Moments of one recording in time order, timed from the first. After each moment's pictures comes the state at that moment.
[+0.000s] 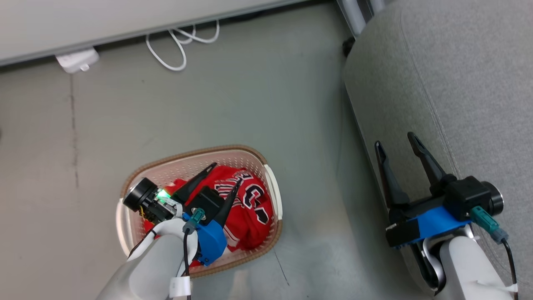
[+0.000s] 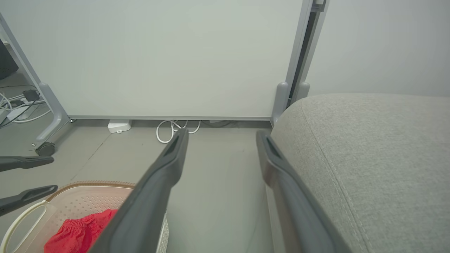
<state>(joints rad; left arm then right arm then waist) -0.53 0.16 -0.56 0.76 0.03 -0.13 -0.26 -0.29 -0.09 0.10 0.26 0.09 0.13 -0.26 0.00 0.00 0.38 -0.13</state>
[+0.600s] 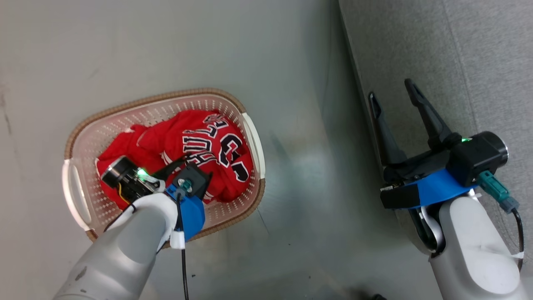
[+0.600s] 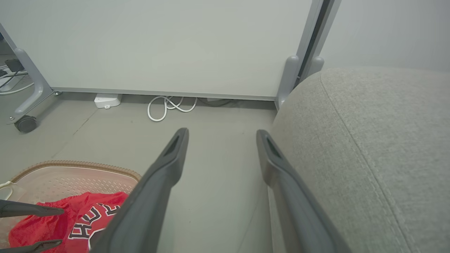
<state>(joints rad) -0.78 0.17 -0.86 1.13 -0.15 -0.13 -0.26 -0.43 -0.11 0.15 0.20 0.10 0.13 -0.26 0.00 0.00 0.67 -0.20</state>
